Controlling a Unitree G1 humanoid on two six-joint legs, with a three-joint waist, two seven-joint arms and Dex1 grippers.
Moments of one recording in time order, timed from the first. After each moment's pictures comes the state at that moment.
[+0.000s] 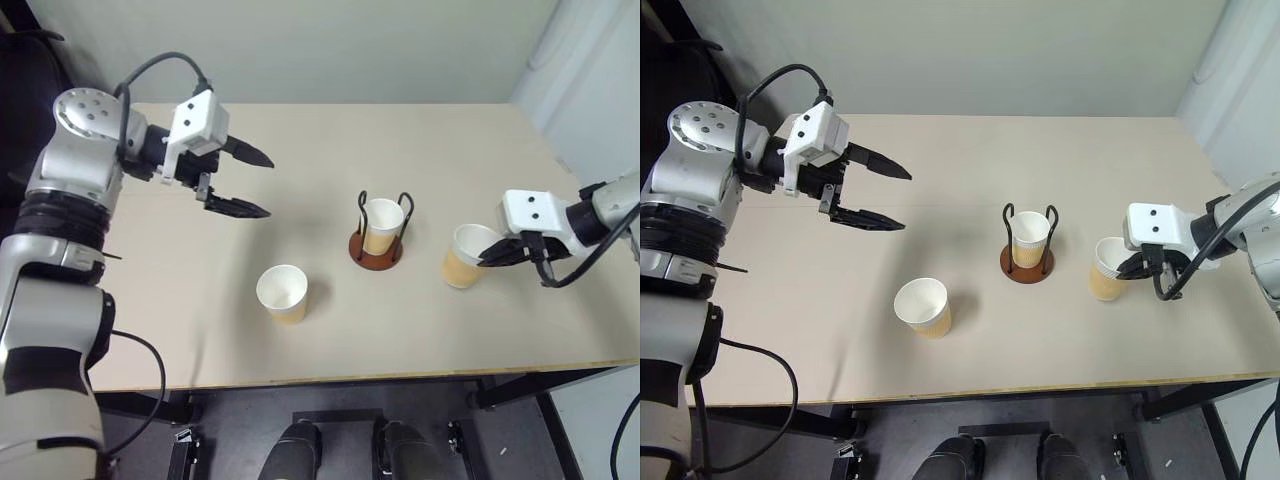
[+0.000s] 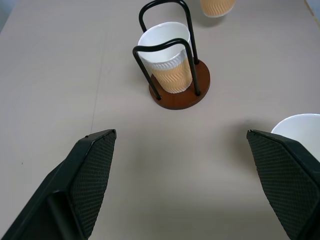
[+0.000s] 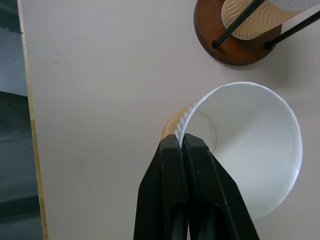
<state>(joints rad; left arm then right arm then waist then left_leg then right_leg) -1.28 0.89 -0.41 0.79 -0.35 -0.05 -1.58 -0.79 -1.12 0.23 -0.03 0.08 0.43 1.55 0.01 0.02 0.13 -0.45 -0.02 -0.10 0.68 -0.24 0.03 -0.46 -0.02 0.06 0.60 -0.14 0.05</state>
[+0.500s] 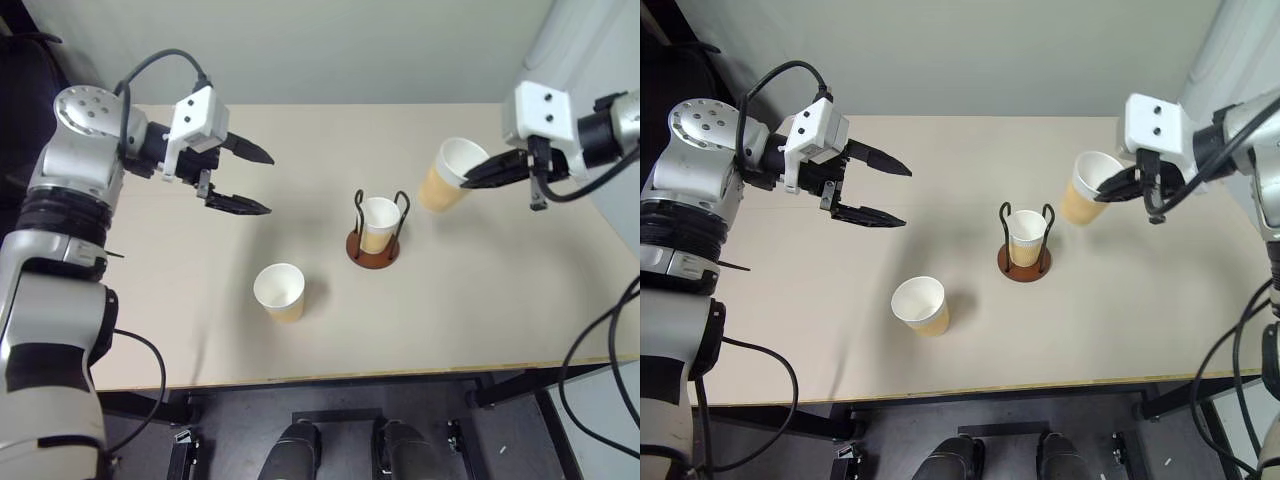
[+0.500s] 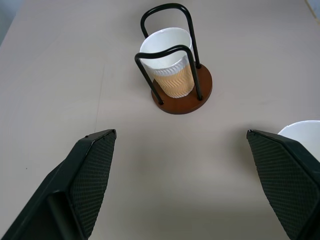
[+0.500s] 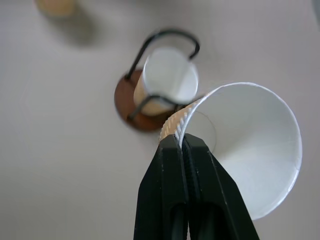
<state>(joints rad) -1.30 0.87 -0.41 0.82 -0.34 -0.07 -1.58 -1.20 -0.95 0.24 0.14 0.06 0.47 1.52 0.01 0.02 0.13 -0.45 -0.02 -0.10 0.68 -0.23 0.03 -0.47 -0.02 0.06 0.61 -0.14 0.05</state>
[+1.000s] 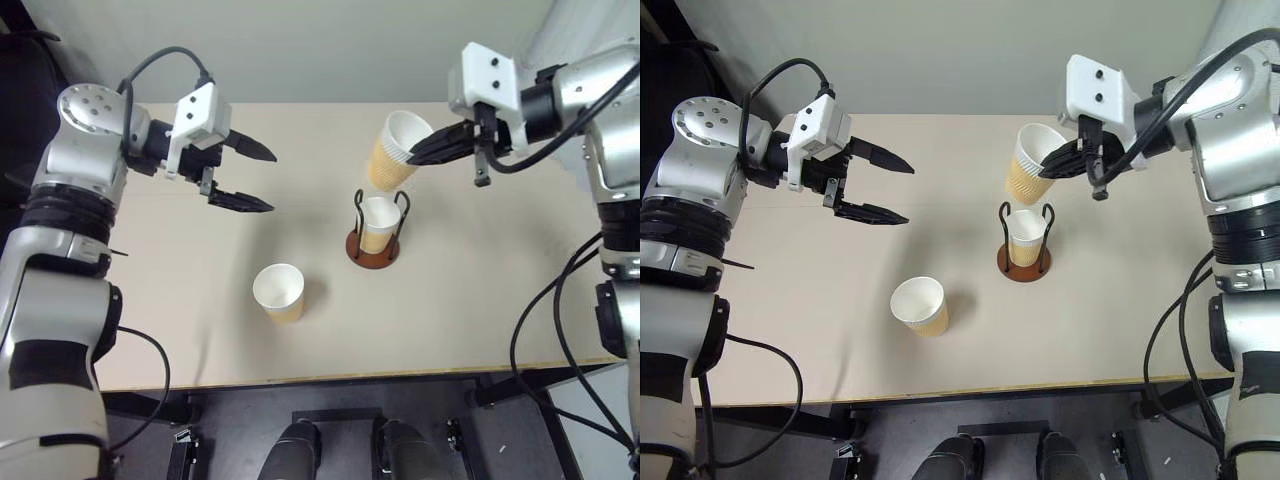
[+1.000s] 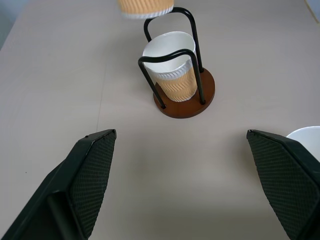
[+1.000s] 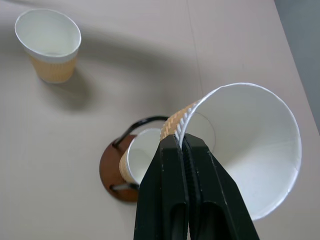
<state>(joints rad) -1.31 0.86 -0.41 0.84 -0.34 -0.07 -1.58 -1.29 -0.75 0.27 0.21 0.05 0.45 1.47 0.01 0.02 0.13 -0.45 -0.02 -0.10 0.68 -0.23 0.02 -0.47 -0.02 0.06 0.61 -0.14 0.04</state>
